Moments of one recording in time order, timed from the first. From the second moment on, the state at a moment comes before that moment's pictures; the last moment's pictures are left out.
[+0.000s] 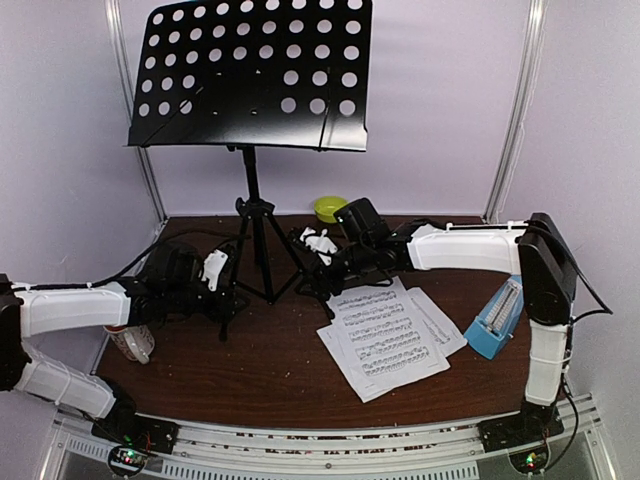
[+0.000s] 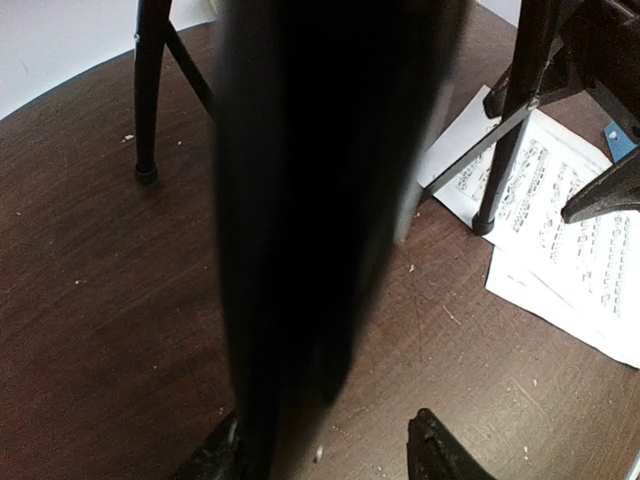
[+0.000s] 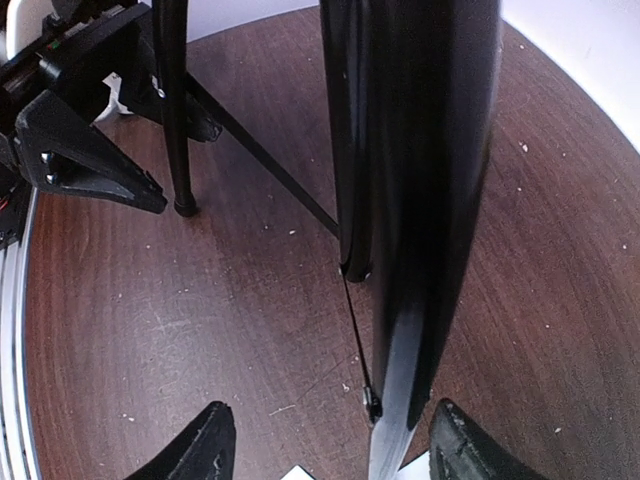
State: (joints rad) left arm -0.56 1.26 0.61 -0.01 0.15 -0.07; right arm 0.82 1.98 1.51 -0.21 -0.36 -0.21
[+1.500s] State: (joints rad) left arm -0.52 1.33 0.52 0.21 0.17 0.07; right arm 0.80 2.03 1.50 -0.12 -0.35 -0.23
